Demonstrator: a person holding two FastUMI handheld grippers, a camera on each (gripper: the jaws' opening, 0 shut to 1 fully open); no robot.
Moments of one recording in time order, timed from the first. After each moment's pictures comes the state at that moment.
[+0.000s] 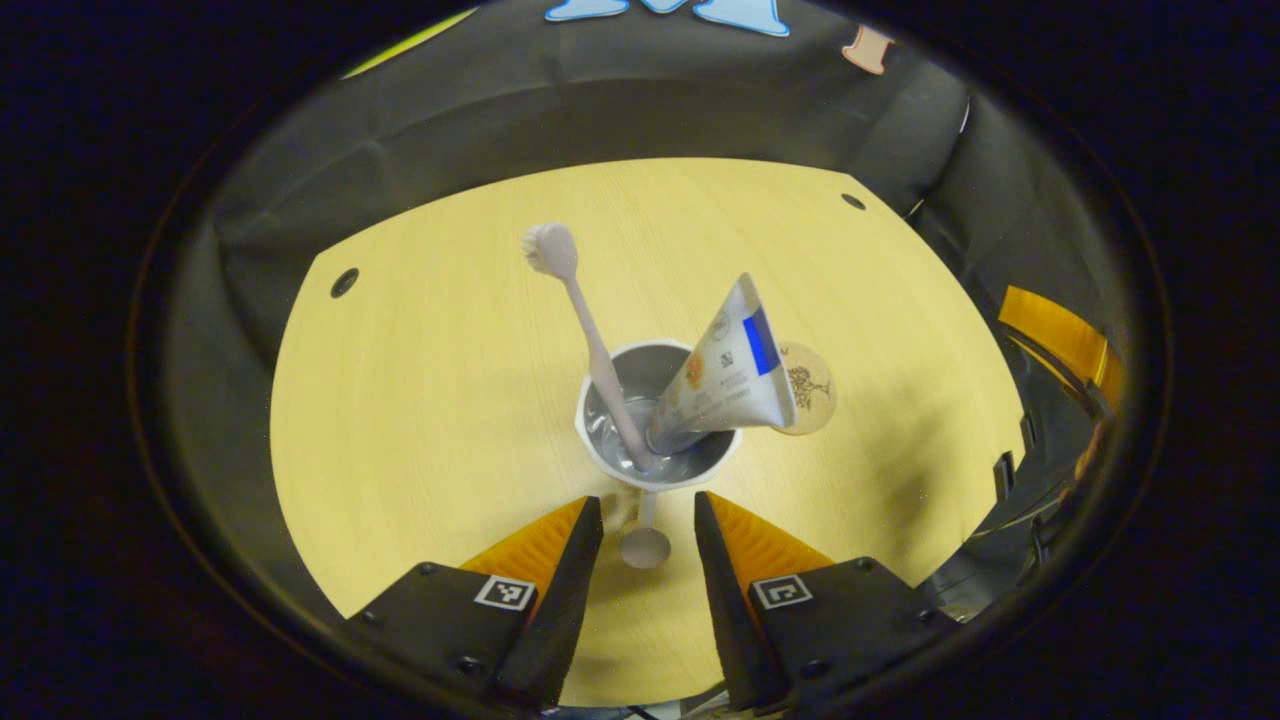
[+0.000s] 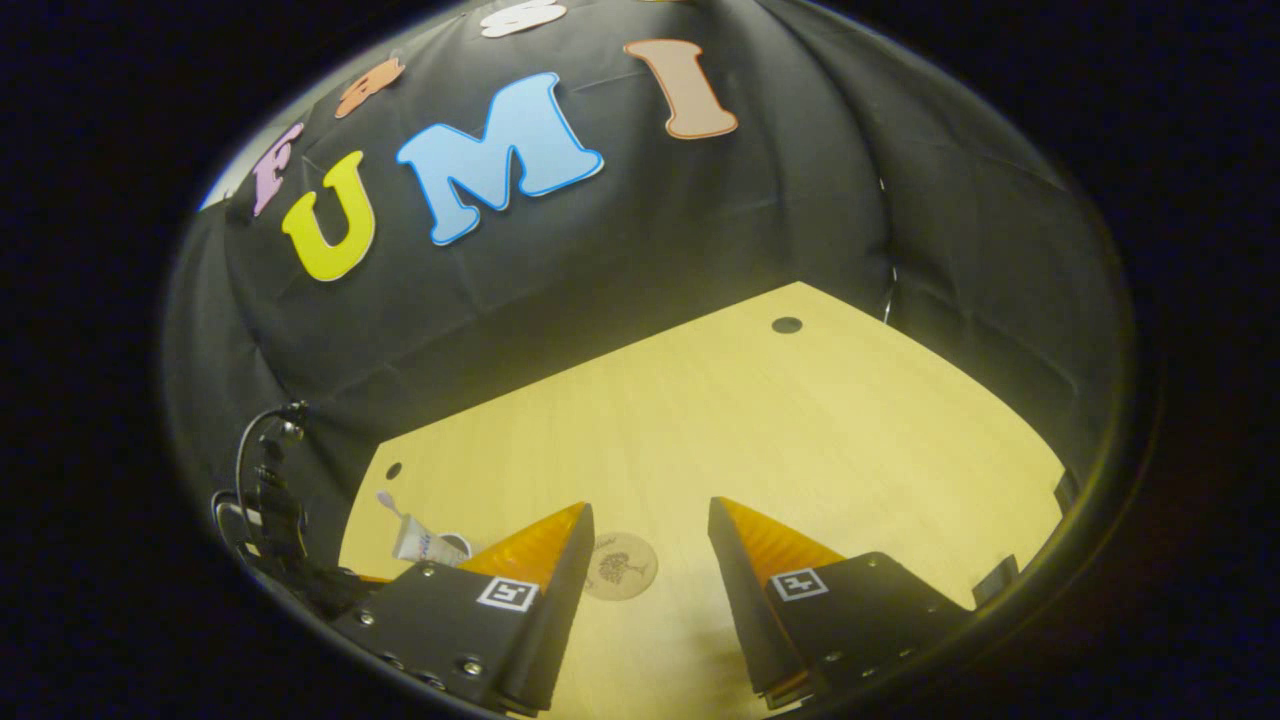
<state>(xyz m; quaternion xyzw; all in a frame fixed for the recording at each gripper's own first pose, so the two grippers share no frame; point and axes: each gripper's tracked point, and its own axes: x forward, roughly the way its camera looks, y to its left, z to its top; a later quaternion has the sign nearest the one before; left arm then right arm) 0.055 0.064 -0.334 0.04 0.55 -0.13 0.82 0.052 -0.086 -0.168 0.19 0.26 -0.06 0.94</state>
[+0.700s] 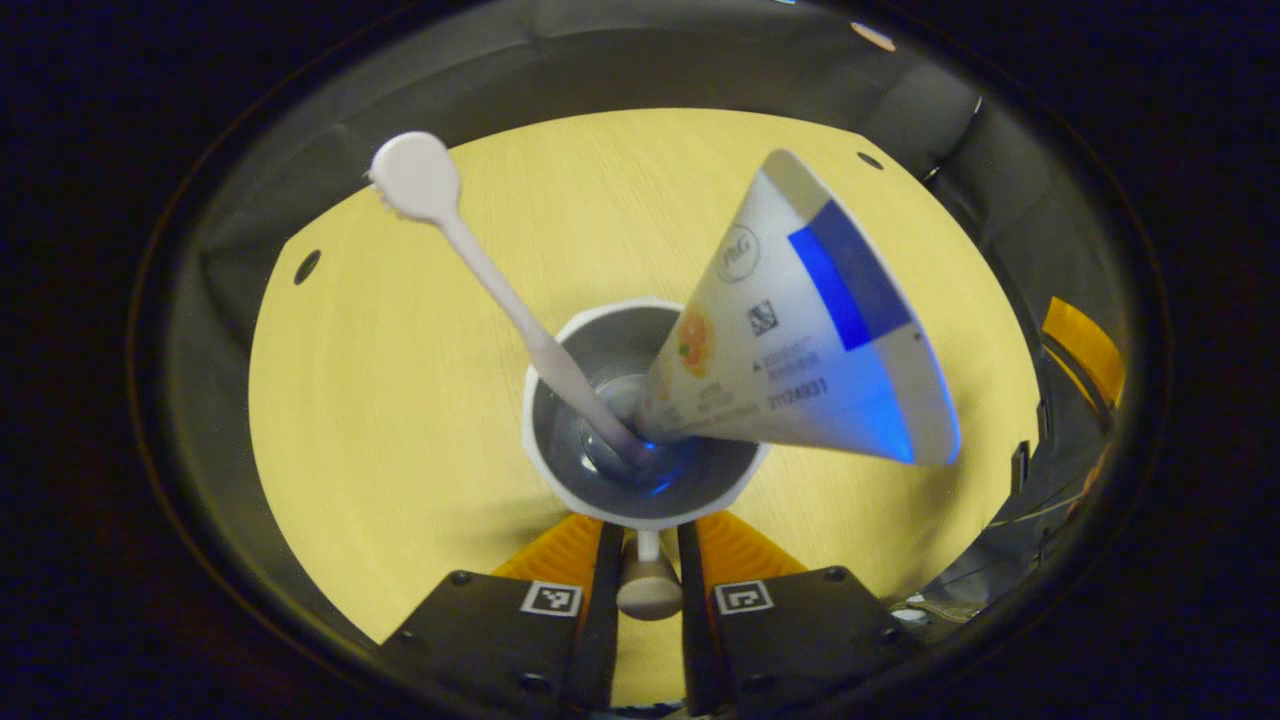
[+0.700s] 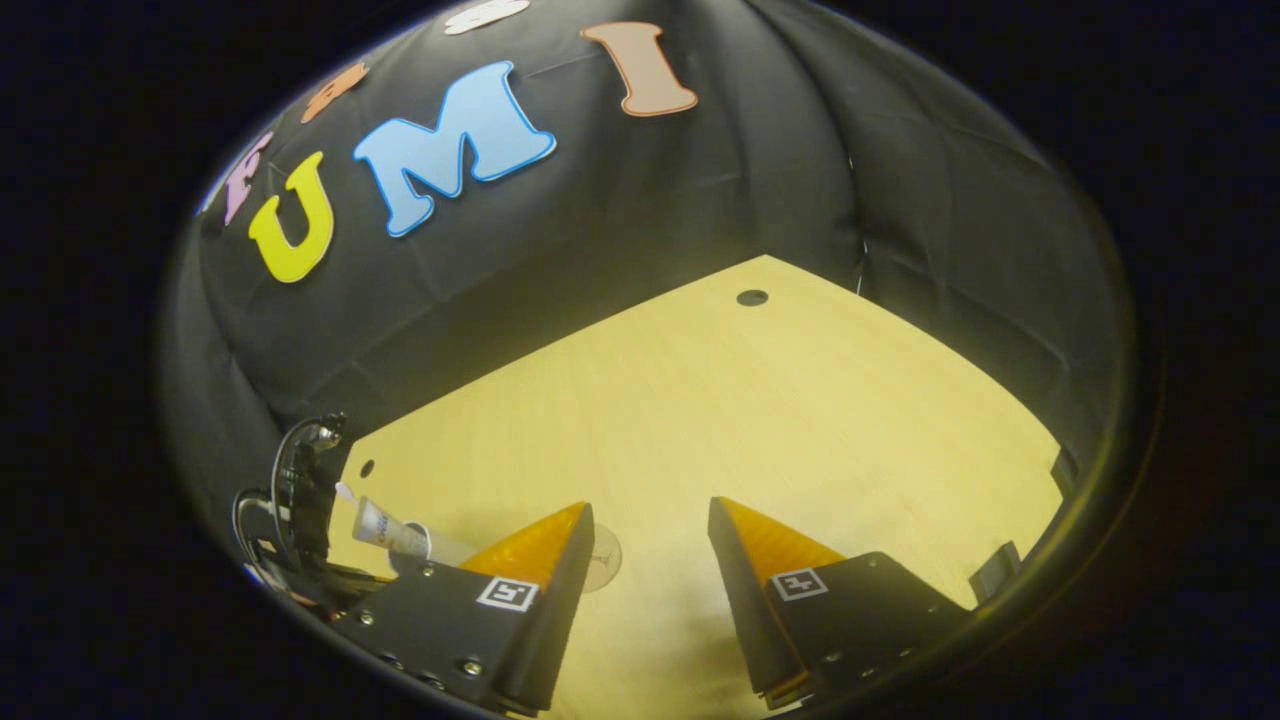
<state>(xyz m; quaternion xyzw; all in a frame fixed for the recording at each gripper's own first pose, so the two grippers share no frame) 0.067 0.054 -0.376 0.06 0.60 -0.14 0.79 0.051 -0.105 -0.197 0.21 0.29 -0.09 0.93</state>
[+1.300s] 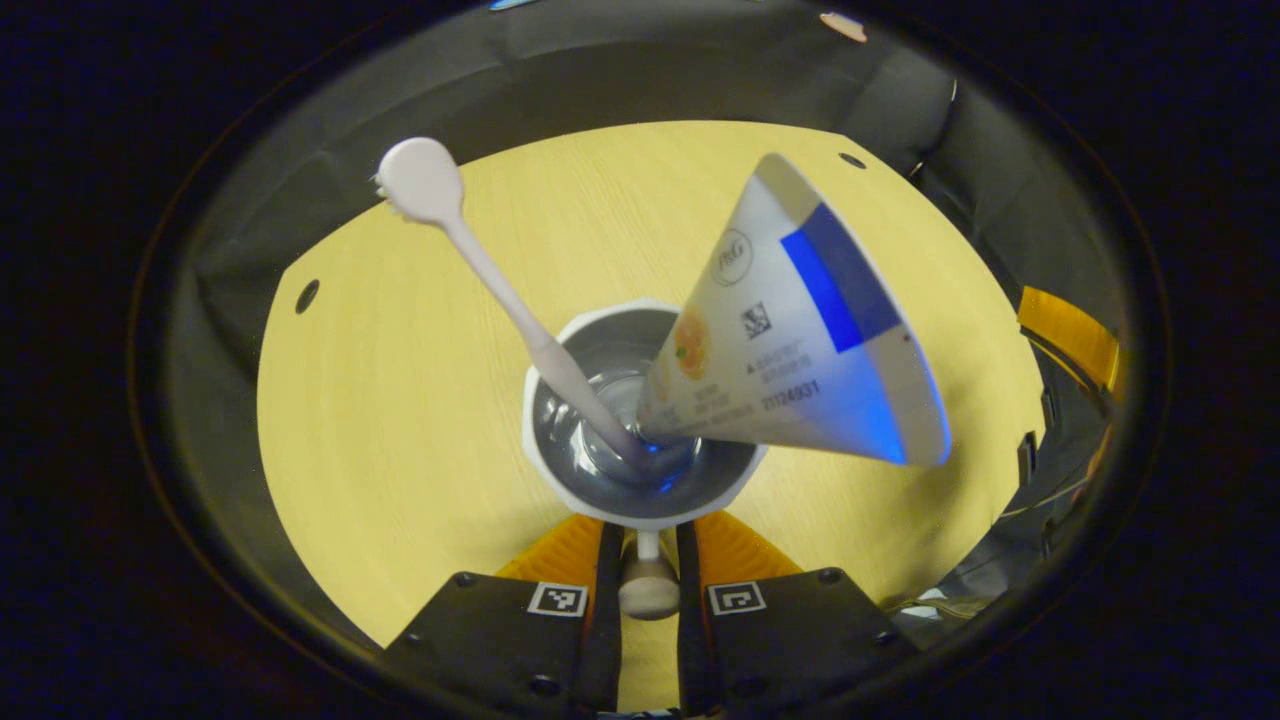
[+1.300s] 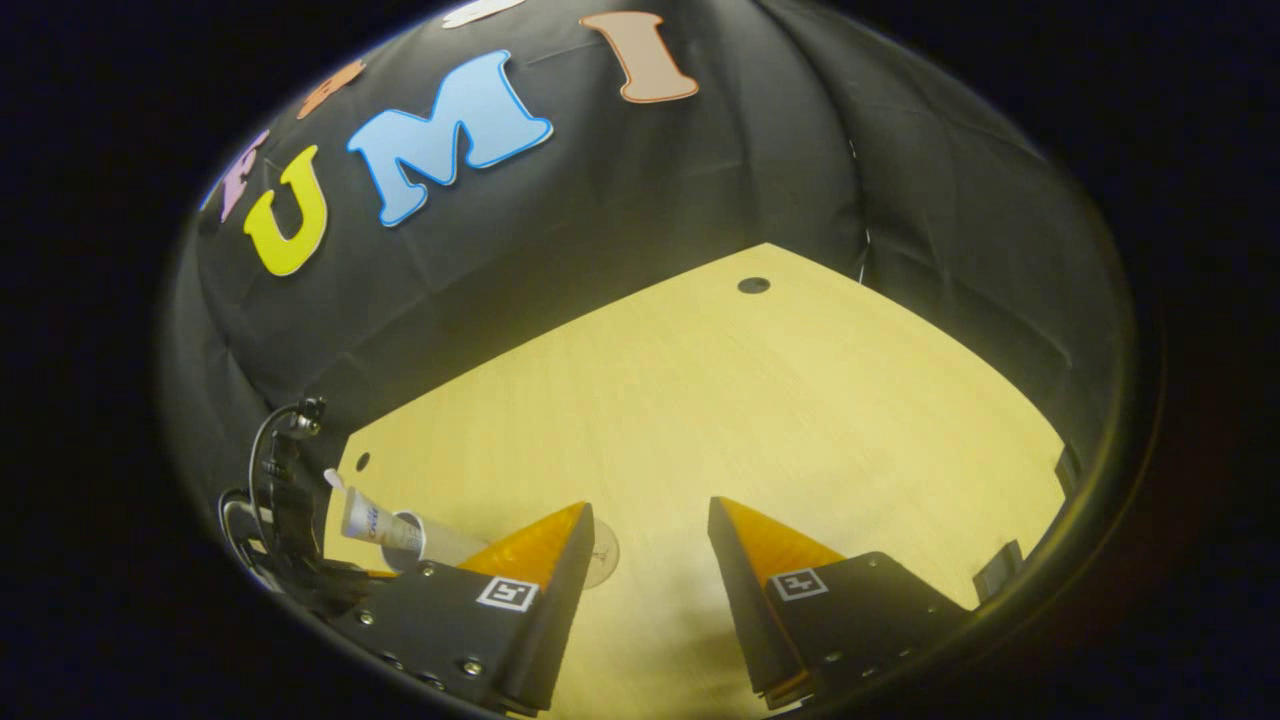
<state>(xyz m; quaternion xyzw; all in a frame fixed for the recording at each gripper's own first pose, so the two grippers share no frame) 0.071 0.039 -0.369 0.09 0.57 -0.15 0.80 0.053 -0.106 -0.204 0.21 0.31 -0.09 0.92</state>
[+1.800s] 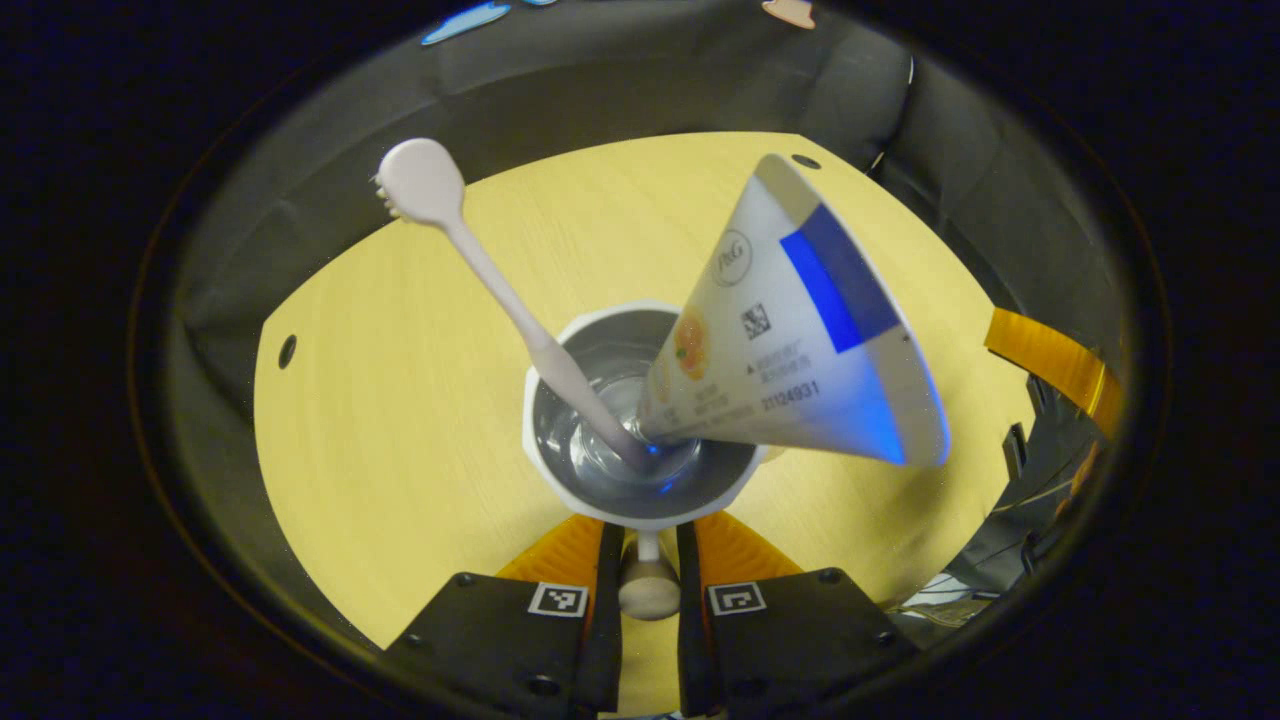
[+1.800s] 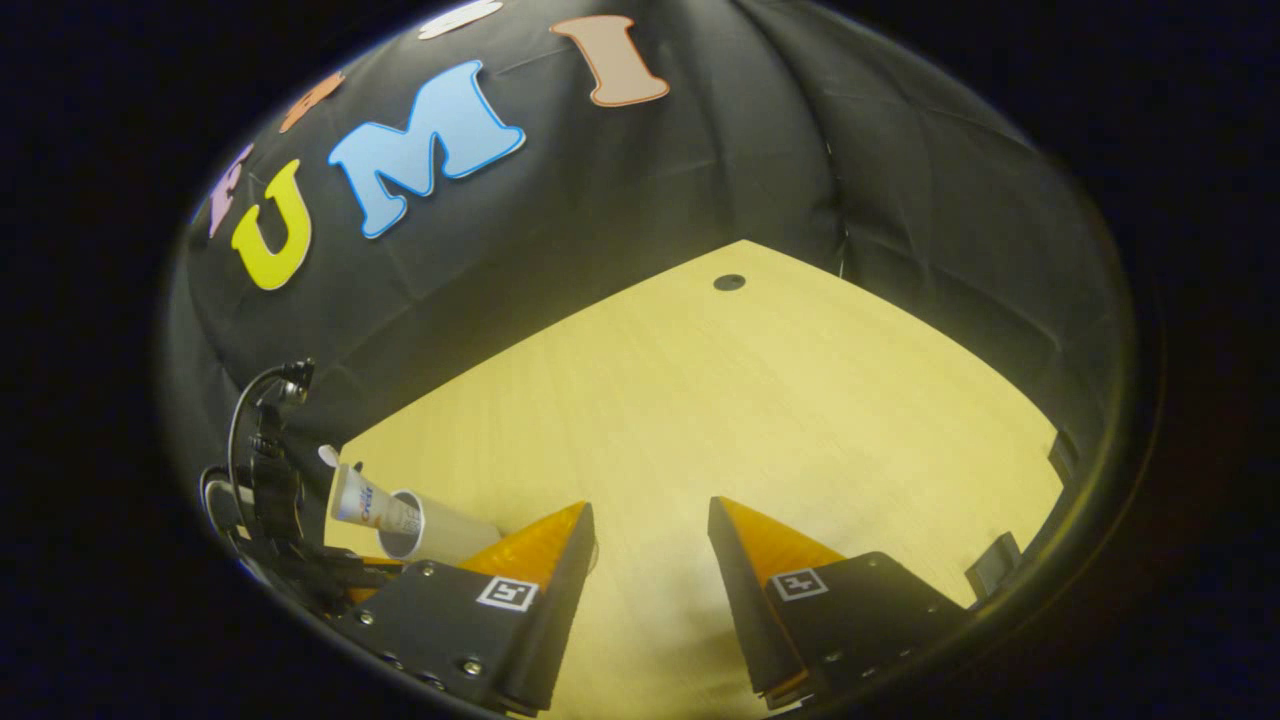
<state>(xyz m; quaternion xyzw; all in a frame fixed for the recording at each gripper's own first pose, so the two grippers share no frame) 0.083 -0.010 -0.359 0.11 0.55 -0.19 0.80 0.036 -0.129 -0.208 0.23 0.31 -0.11 0.92</state>
